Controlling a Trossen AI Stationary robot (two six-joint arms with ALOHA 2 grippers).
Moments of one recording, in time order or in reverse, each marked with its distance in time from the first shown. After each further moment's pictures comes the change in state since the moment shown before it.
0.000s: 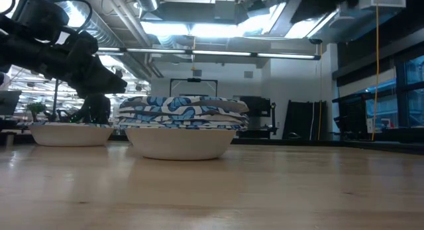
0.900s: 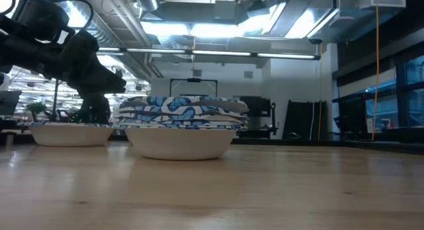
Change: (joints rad) left arm -0.001 0.000 0.000 -0.003 0.088 -0.006; right arm -0.094 0.684 1.211 -0.555 -0.380 -0.406
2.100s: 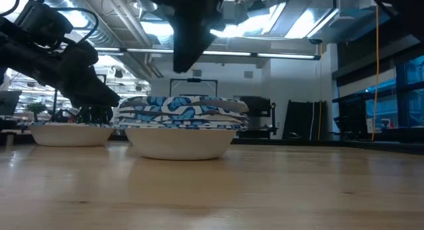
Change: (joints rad) left arm 0.000 0.000 0.000 -0.134 -0.027 -0.029; right arm -0.013 0.388 0.000 0.199 -0.343 -0.071
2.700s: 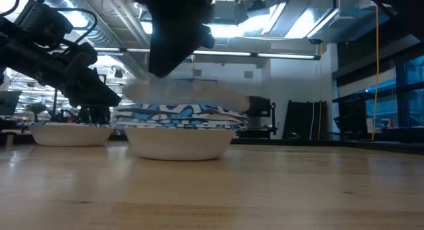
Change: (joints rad) left arm 0.000 0.001 0.000 0.001 -0.106 0.002; right arm 0.016 0.030 0.000 0.124 -0.293 0.047
